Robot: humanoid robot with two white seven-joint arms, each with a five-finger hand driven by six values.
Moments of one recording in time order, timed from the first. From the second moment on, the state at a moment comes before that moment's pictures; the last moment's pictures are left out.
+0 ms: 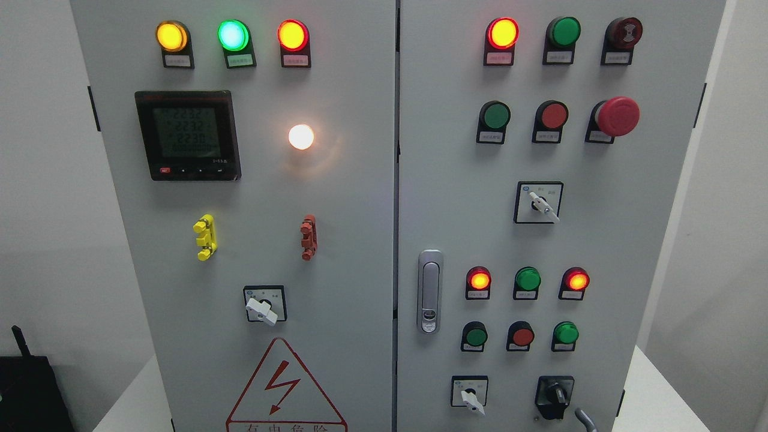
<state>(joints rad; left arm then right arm) 0.13 -0.06 0.04 -0.11 0.00 -0.04 -0.16 0.04 0.00 0.01 -1.74 -0.05 -0.10 -0.09</state>
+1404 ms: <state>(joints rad) 0.13 -0.06 0.04 -0.11 0.00 -0.04 -0.16 0.05 0.00 0.05 -1.75 -0.05 -0.11 -0.09</state>
